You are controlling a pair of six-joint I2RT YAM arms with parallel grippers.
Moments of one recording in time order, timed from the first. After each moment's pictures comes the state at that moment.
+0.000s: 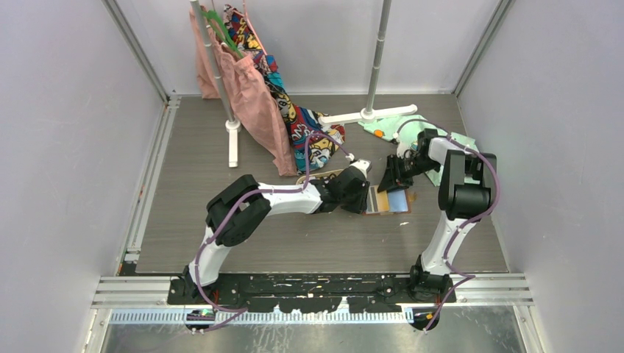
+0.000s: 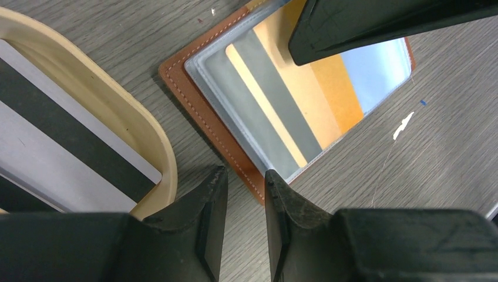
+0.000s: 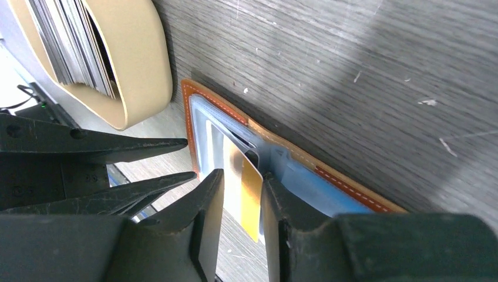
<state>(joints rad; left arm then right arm) -1.04 2.12 1.42 -0.04 -0.05 -0.57 -0.13 1.94 1.21 -0.81 -0.76 -0.26</state>
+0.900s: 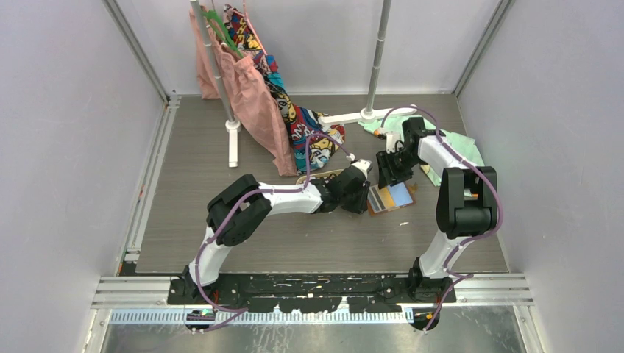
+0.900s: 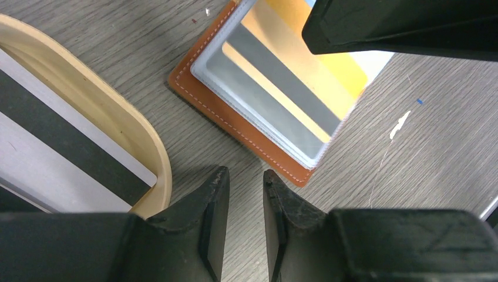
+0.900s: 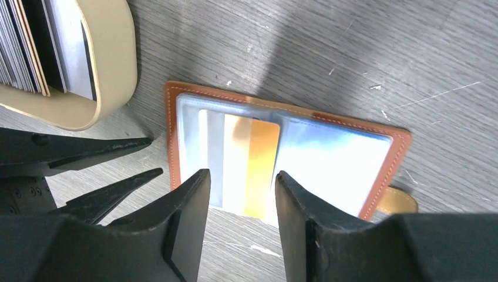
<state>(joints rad) -1.04 2.12 1.42 -0.03 -0.04 -0.57 0.03 1.75 1.21 -0.79 -0.37 -0.28</state>
